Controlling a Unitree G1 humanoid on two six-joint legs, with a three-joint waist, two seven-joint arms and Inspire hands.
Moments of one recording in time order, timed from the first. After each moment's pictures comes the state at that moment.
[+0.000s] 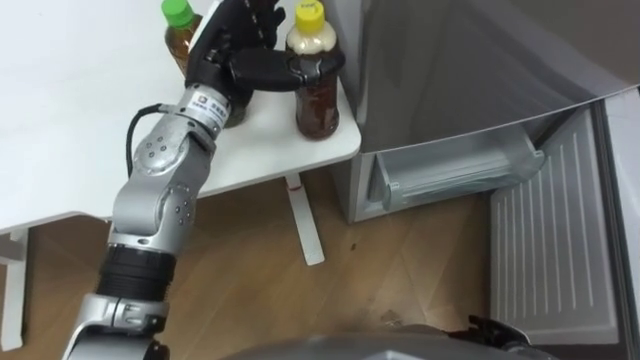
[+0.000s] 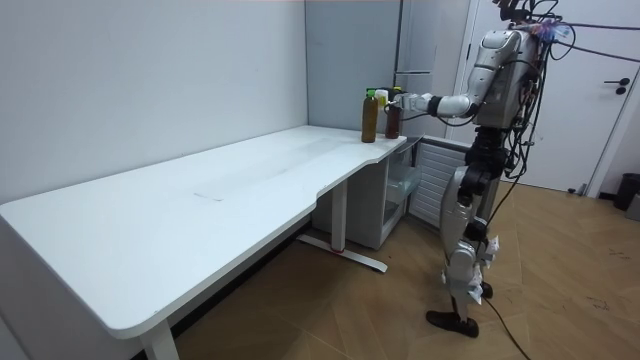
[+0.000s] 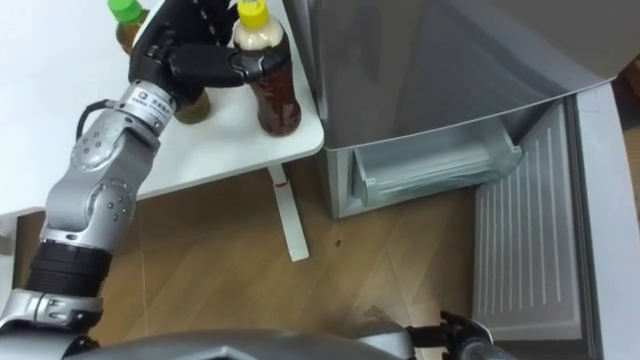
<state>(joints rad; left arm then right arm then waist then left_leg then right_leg) -0.18 0.23 -0.08 0.05 -0.48 0.11 -0.18 0.09 -0.24 -0.06 1.20 0.03 0.07 0.15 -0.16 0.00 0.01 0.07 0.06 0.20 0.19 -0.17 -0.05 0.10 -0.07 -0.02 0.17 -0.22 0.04</state>
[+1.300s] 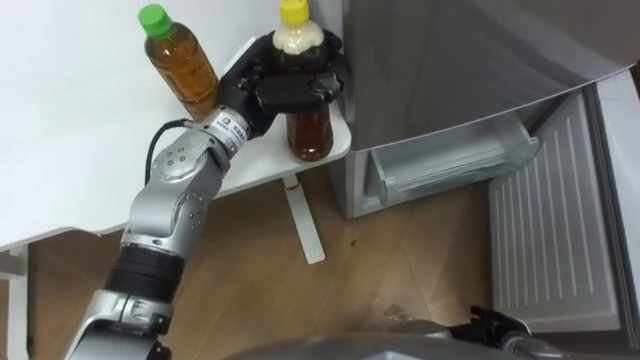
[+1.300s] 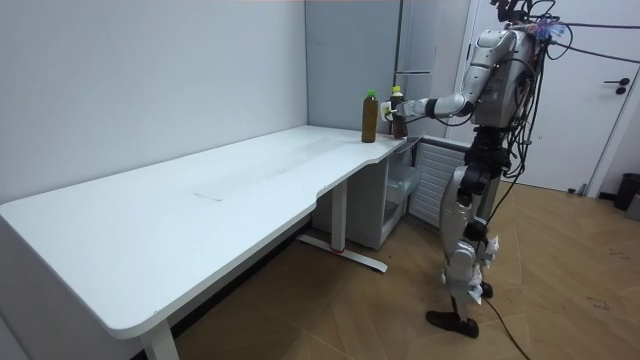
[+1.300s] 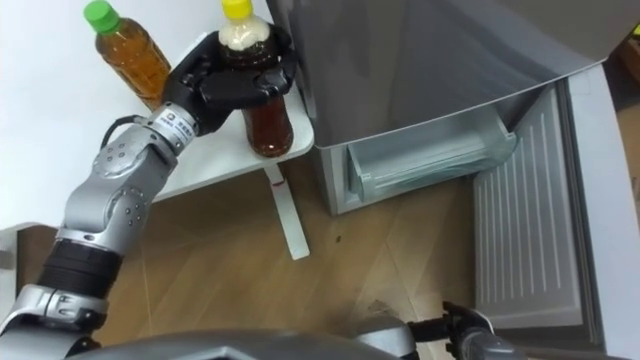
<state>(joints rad) -0.18 0.23 -0.15 0.16 -0.42 0.13 -0.29 0.05 -0.24 -0.06 1.21 0.00 0.07 0.13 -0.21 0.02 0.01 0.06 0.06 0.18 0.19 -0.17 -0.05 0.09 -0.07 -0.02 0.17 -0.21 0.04</state>
